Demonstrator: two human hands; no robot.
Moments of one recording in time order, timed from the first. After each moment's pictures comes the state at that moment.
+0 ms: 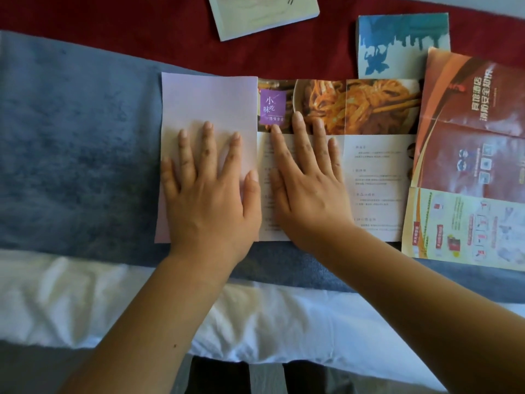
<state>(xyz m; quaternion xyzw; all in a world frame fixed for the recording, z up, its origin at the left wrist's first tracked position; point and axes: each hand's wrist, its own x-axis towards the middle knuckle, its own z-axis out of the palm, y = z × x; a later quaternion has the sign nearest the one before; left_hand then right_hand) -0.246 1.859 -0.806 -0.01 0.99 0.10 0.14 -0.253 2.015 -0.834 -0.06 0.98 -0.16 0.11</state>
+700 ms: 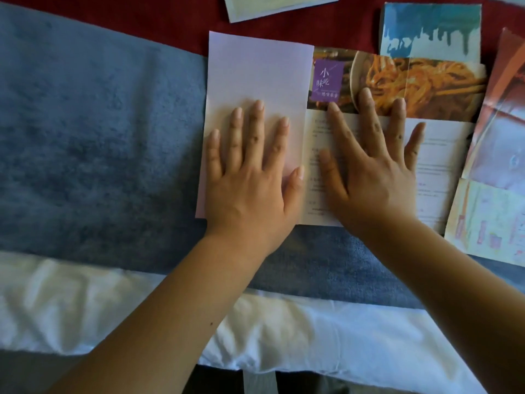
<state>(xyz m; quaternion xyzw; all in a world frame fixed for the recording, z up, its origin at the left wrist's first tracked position) -0.265 1.885 -0.832 0.09 0.98 0.08 0.13 -0.273 2.069 -0.834 0.00 1.00 -0.06 0.08</state>
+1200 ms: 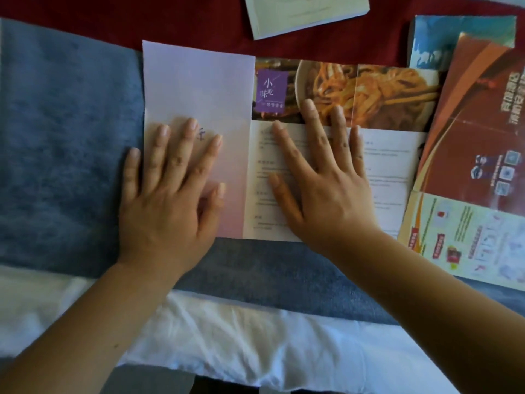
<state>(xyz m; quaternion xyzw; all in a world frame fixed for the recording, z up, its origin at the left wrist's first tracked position) -0.262 1.765 -0.840 0.08 0.99 0.04 0.09 -0.285 1.998 -0.837 -0.13 0.98 -0.08 0.09</state>
